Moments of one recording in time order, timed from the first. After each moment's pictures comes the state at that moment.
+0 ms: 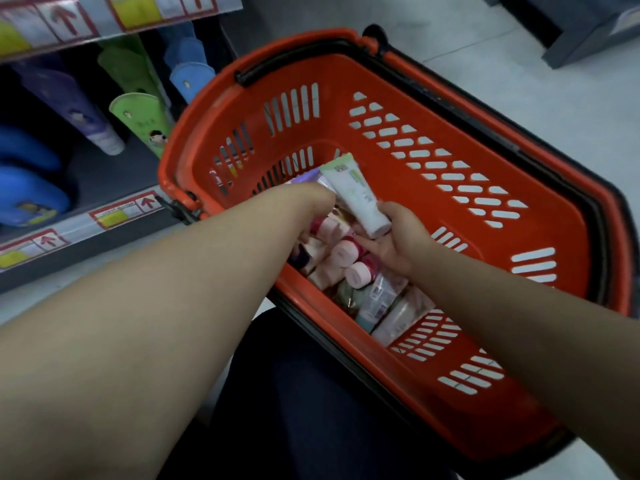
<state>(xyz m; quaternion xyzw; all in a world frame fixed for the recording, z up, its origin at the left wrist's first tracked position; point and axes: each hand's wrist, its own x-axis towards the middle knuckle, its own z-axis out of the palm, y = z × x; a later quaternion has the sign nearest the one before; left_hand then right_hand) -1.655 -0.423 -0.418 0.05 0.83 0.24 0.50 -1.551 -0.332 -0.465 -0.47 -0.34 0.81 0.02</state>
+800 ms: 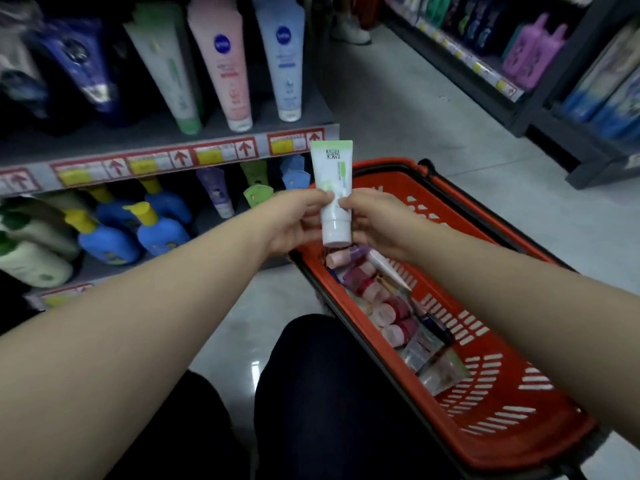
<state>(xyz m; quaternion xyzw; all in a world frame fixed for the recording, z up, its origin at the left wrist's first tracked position) -1.675 -0.543 -0.281 -0.02 0.62 0.68 0.38 -1.621 -0.413 -0.293 -0.20 -0.61 0.76 -0.07</state>
